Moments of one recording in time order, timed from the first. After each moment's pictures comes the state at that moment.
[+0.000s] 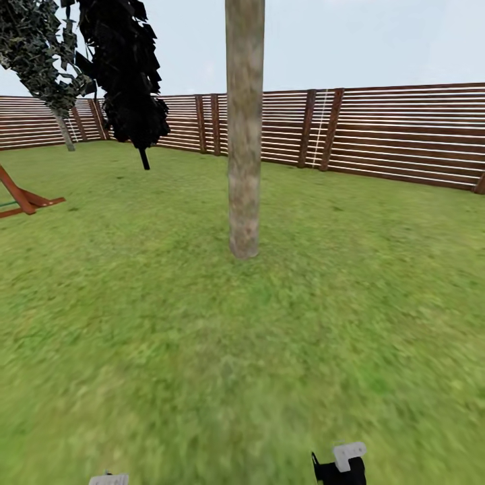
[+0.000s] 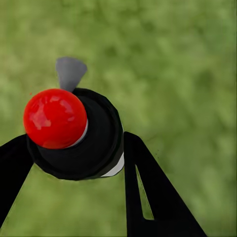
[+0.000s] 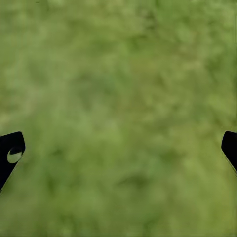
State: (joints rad) left arm -0.36 0.17 0.25 -0.05 -0.12 -0.44 -0.18; right arm -0.43 -0.02 0.11 -0.05 0.08 -0.51 -0.09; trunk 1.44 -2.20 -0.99
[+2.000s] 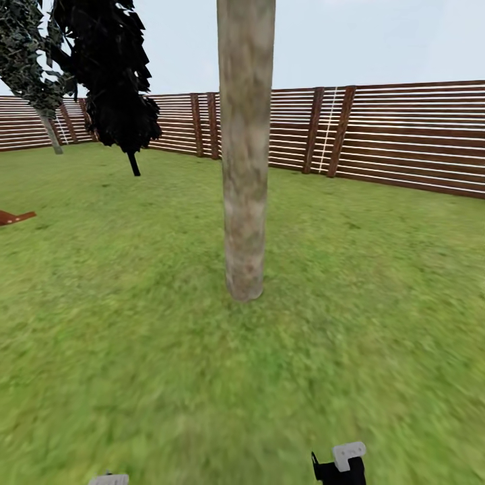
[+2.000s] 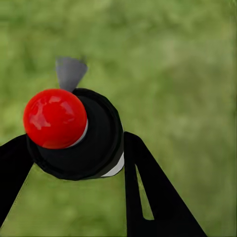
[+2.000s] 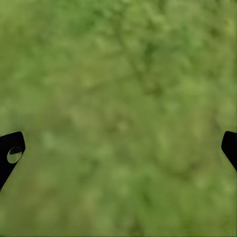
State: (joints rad) left arm -0.36 0.17 0.25 -0.05 -0.12 -0.44 -0.18; right arm -0.43 -0.02 0.11 -0.05 0.07 -0.51 -0.09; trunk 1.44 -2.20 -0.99
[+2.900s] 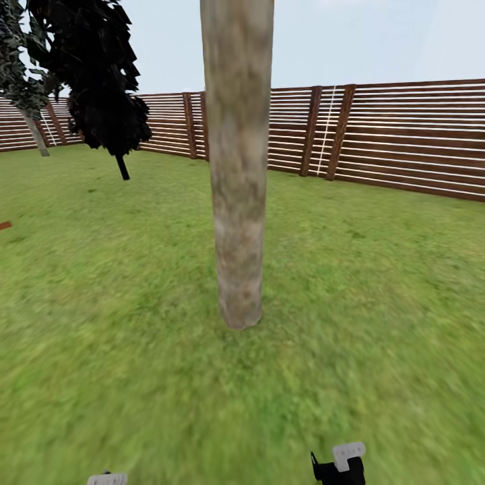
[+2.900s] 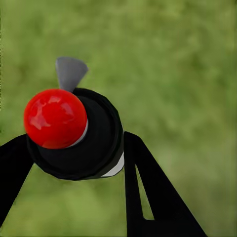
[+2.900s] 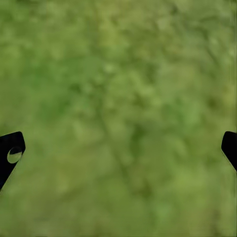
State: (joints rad) left arm -0.36 0.18 0.25 -0.05 -0.12 -0.44 -0.18; right arm -0.43 -0.02 0.11 -0.05 0.08 -0.51 -0.09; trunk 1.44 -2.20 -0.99
